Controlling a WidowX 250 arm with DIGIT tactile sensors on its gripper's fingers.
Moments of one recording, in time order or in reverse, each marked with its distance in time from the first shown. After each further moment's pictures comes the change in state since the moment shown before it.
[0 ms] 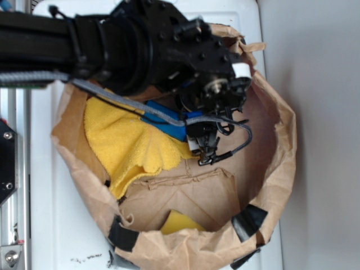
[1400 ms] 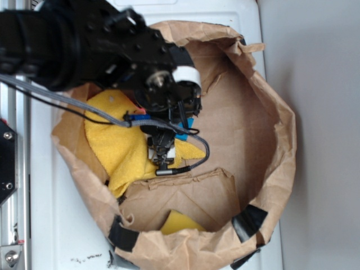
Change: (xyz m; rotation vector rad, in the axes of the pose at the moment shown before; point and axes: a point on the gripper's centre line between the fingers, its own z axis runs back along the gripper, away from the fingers) arm -0.036 0.006 -0.014 0.011 -0.020 -0.166
